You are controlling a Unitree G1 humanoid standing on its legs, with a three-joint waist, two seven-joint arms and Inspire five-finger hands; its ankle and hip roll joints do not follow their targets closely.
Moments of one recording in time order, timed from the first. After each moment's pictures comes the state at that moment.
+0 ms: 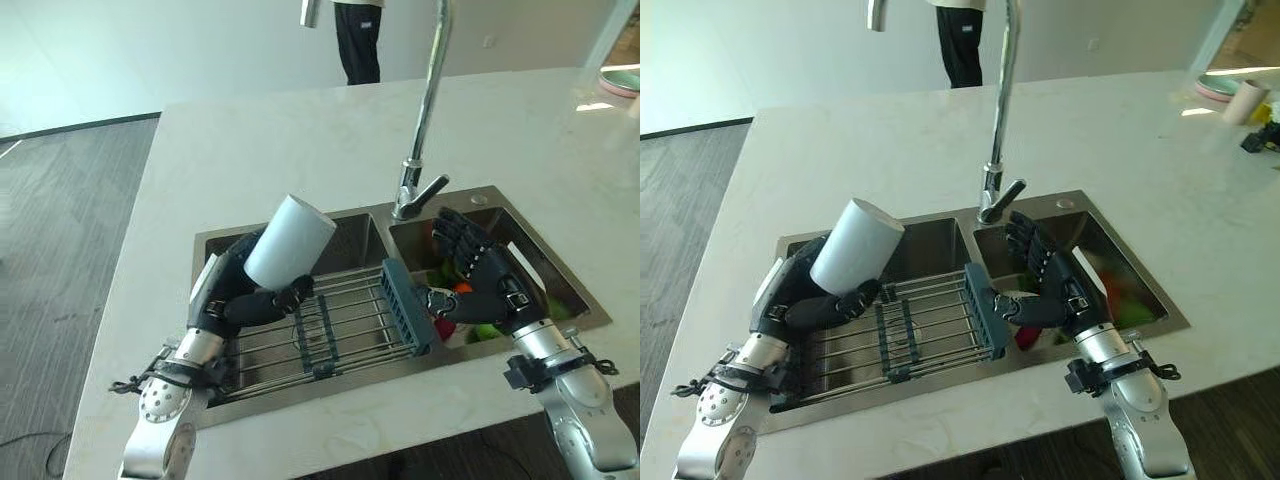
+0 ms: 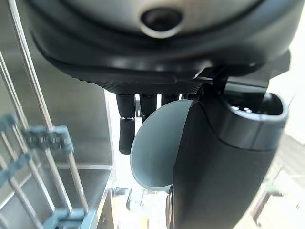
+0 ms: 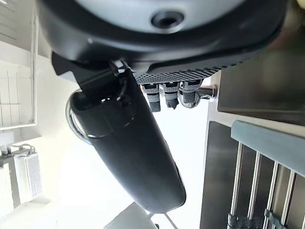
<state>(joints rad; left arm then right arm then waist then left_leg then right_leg) 0.15 0.41 0.05 -0.28 -0.47 -0.11 -0.16 0.12 -0.51 -0.06 -0.31 0.47 -0.07 0.22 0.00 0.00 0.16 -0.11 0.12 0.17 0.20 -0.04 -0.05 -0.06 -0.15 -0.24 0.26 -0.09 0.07</state>
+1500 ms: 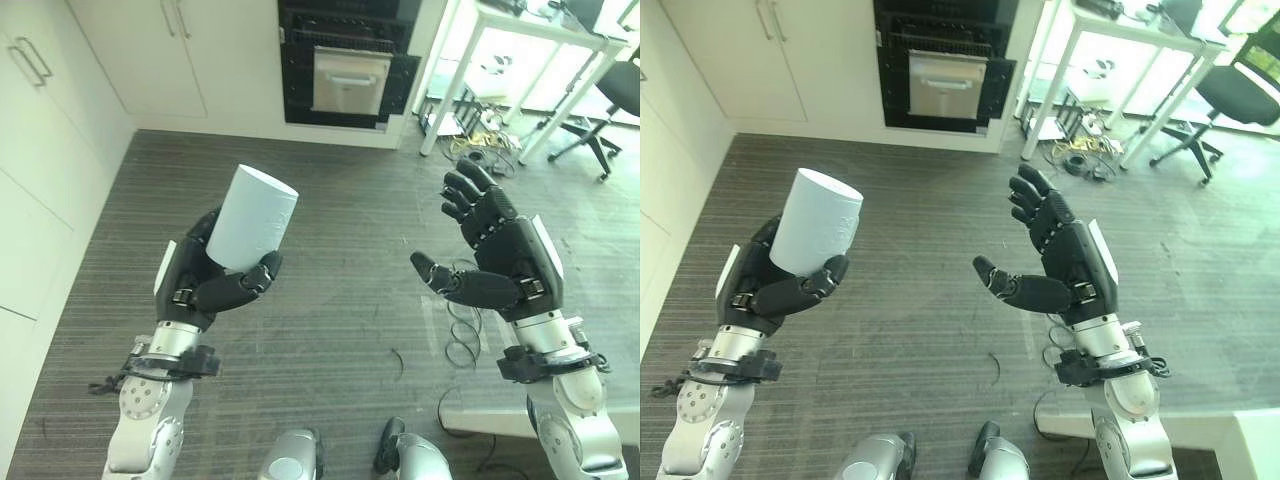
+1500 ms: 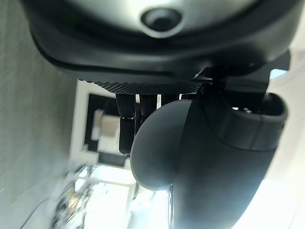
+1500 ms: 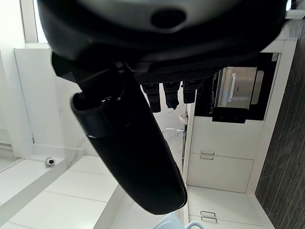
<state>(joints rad) 0.14 0.43 0.12 -0.28 -0.58 -0.17 -0.10 0.09 -0.41 -0.05 -0.41 0.45 -0.18 0.16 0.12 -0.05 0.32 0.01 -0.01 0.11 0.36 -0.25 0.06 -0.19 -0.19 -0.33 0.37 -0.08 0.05</state>
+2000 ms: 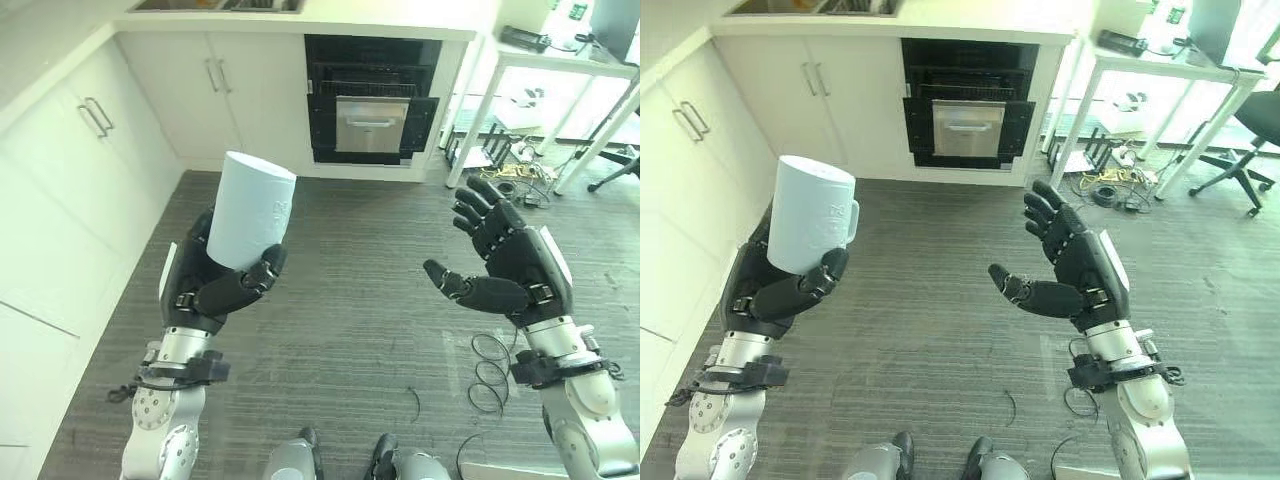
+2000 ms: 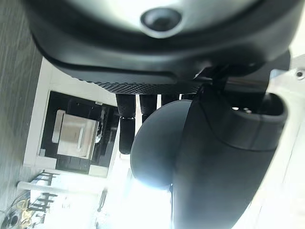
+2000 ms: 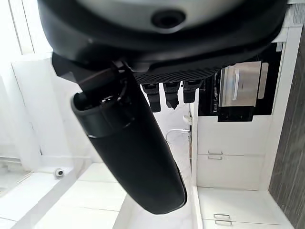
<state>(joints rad) 0.17 0.37 0.08 -0.32 -0.62 -0.21 -0.08 0.14 -0.44 -0.05 -0.38 0.49 -0.15 0.13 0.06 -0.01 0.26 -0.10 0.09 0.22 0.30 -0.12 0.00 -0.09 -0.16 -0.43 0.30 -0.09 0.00</state>
